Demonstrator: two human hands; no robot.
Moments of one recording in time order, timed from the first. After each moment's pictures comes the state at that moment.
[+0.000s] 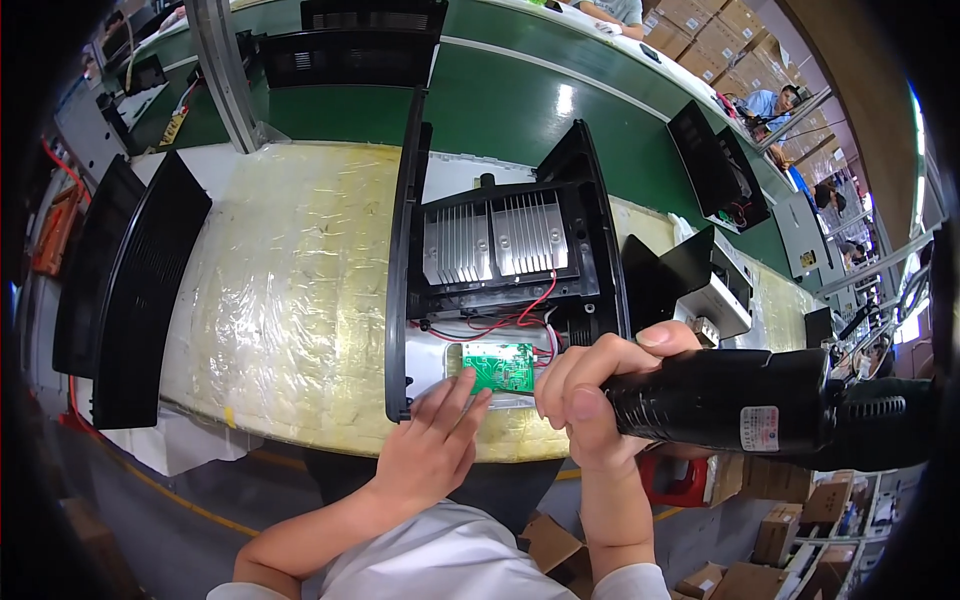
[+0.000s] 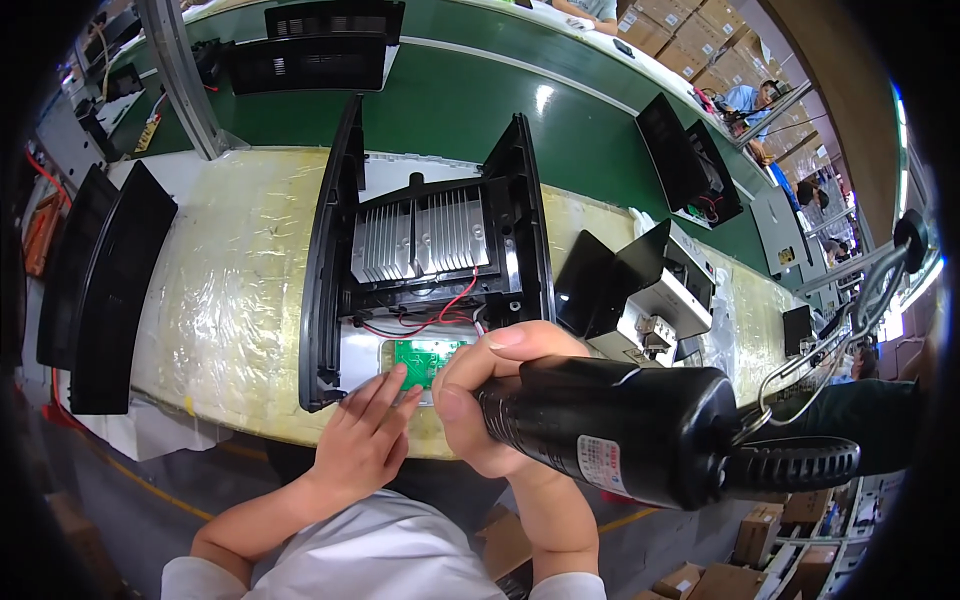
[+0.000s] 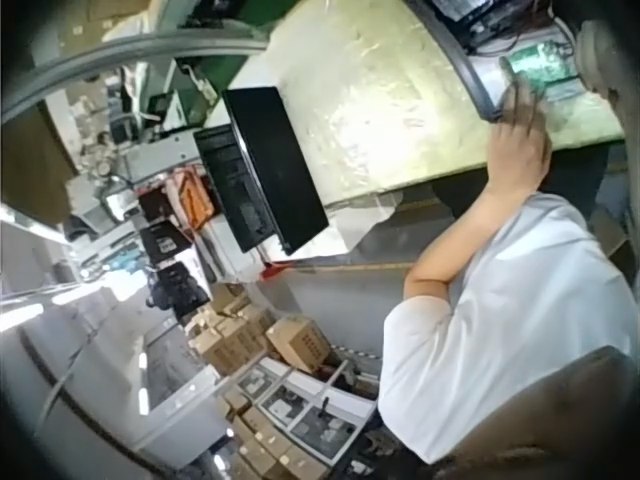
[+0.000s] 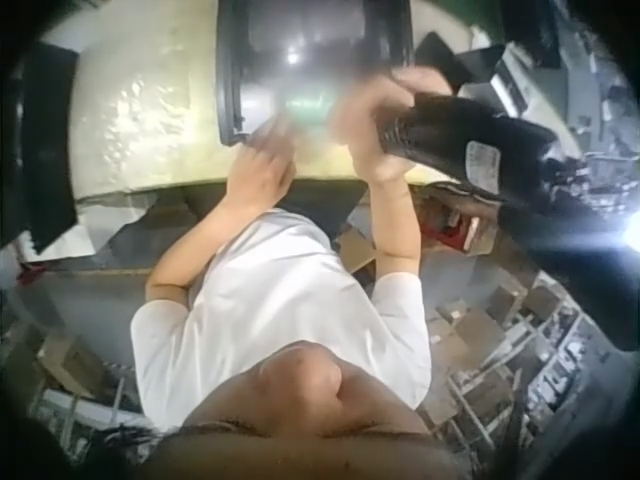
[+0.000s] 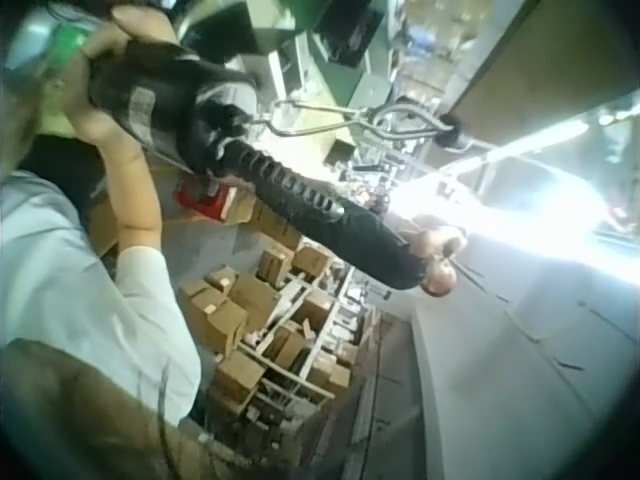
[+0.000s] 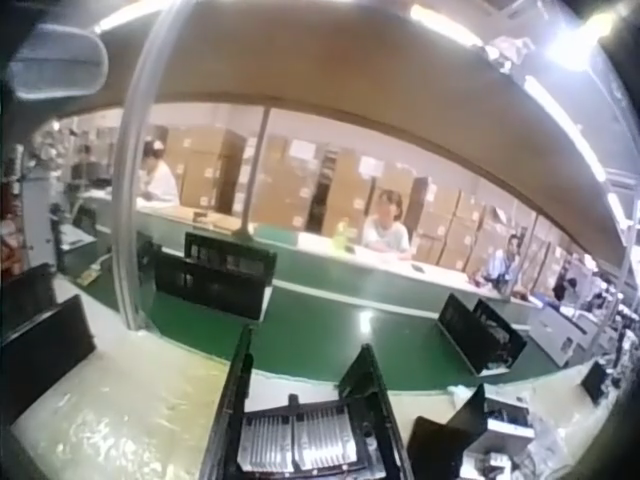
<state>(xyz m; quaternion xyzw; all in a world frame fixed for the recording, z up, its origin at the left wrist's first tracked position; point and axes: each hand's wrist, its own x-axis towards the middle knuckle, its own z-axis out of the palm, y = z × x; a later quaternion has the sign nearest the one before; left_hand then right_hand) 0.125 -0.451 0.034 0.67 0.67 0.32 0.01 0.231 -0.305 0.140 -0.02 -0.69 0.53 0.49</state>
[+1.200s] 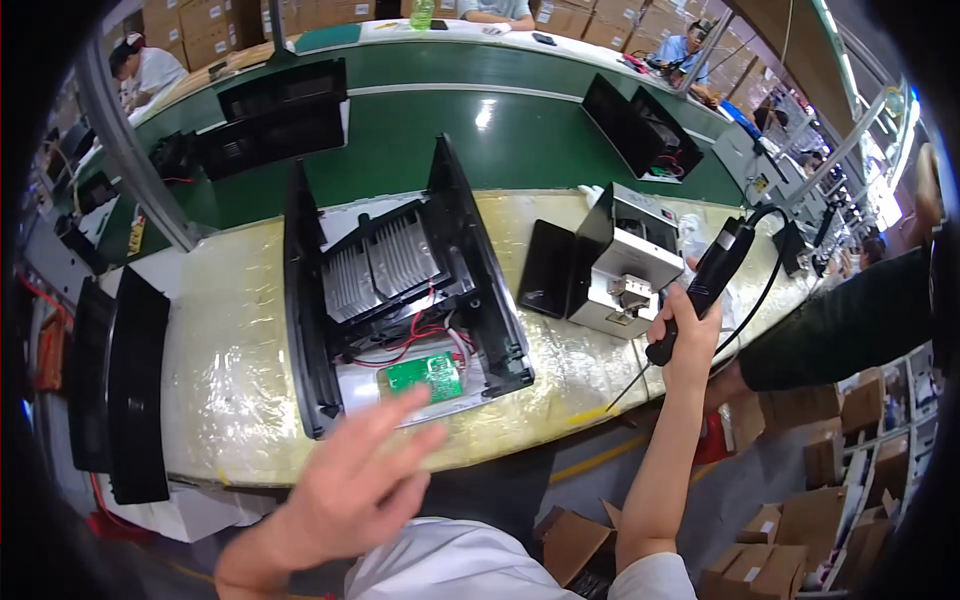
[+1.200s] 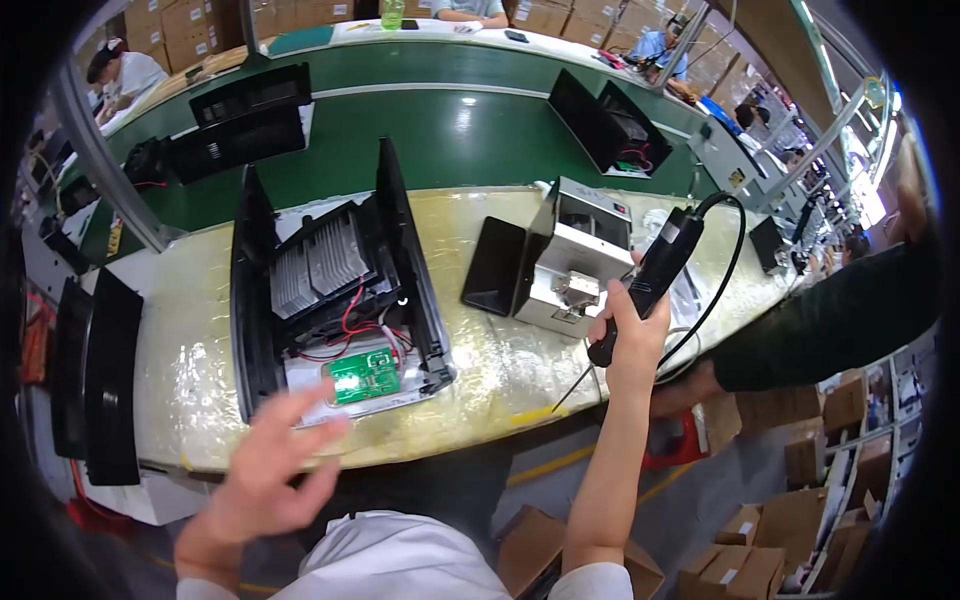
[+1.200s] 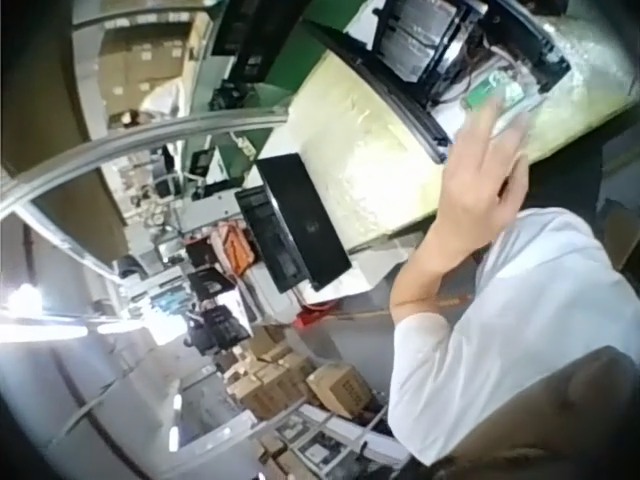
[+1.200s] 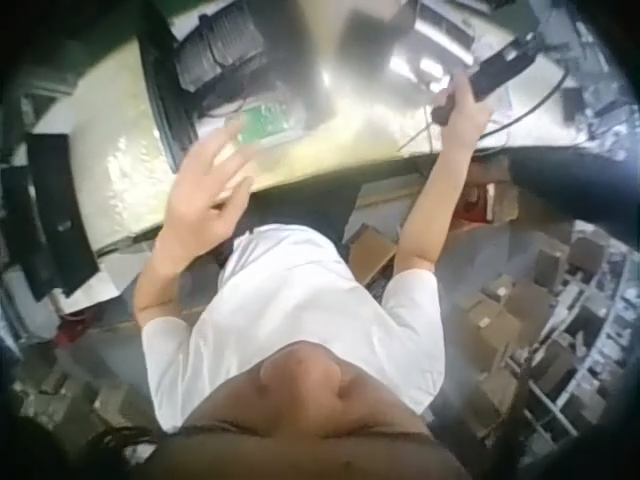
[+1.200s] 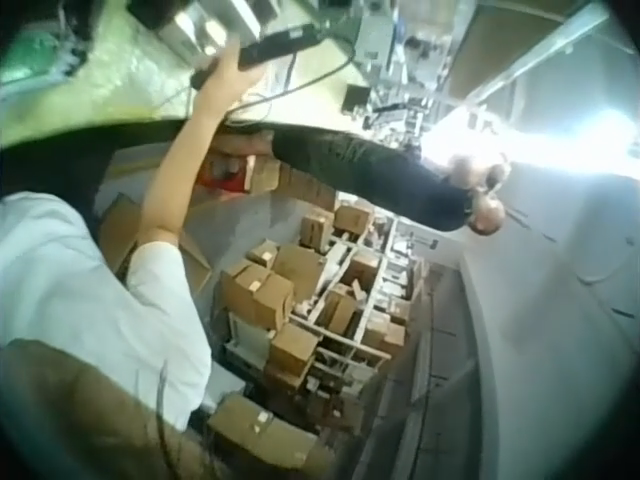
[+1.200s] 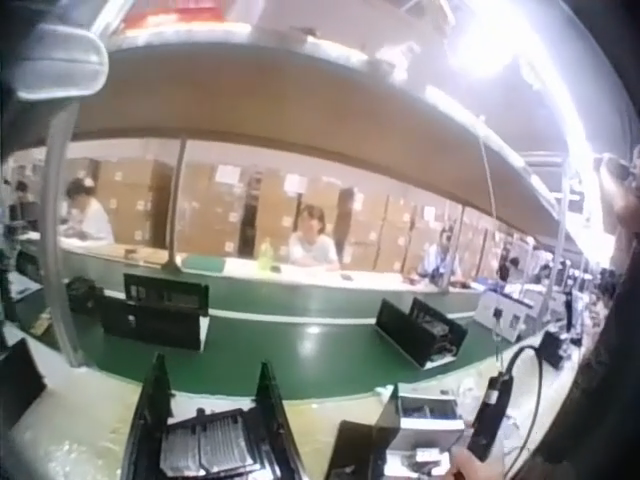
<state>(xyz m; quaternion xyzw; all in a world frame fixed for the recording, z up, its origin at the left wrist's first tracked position) 0.084 -0.448 0.141 0.75 0.52 0.40 0.10 0.388 -0.213 0.117 -0.42 -0.53 0.43 0.60</state>
